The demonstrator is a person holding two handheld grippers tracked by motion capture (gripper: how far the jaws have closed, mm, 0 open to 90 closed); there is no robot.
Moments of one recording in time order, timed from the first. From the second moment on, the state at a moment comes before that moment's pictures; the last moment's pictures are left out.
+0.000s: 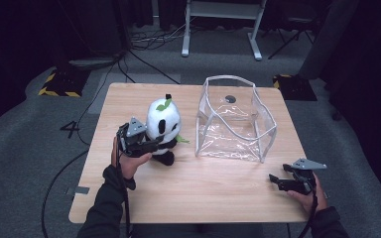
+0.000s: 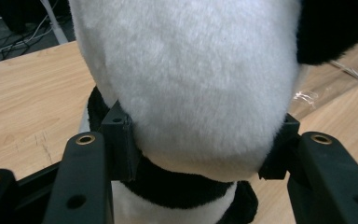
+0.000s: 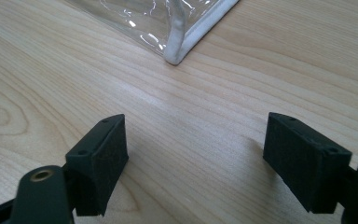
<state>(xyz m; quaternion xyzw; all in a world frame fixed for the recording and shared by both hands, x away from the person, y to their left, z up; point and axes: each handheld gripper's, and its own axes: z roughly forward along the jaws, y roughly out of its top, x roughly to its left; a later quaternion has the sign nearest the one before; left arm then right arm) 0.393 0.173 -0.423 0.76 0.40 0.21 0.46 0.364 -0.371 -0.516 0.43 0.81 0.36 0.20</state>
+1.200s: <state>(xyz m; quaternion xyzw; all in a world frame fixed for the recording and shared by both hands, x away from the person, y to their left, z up) 0.372 0.177 -0.435 0.76 0.40 0.22 0.46 0.366 -0.372 -0.516 0.43 0.81 0.36 0.20</state>
